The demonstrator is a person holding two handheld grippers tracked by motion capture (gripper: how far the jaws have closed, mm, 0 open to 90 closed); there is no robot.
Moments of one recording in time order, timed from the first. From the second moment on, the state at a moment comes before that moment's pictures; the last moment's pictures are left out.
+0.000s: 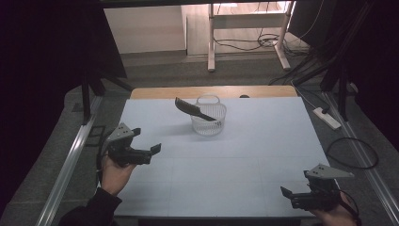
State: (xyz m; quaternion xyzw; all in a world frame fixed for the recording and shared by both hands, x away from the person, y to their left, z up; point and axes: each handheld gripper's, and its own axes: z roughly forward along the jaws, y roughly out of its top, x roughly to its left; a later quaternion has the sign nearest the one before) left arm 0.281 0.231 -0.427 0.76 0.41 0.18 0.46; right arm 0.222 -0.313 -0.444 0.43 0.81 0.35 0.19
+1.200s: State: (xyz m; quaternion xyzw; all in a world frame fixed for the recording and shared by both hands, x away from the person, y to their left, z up) left arm 0.232 0.253 -0.432 0.75 0.43 0.17 0.47; right arm 0.222 -0.313 -0.444 0.43 0.81 0.35 0.19
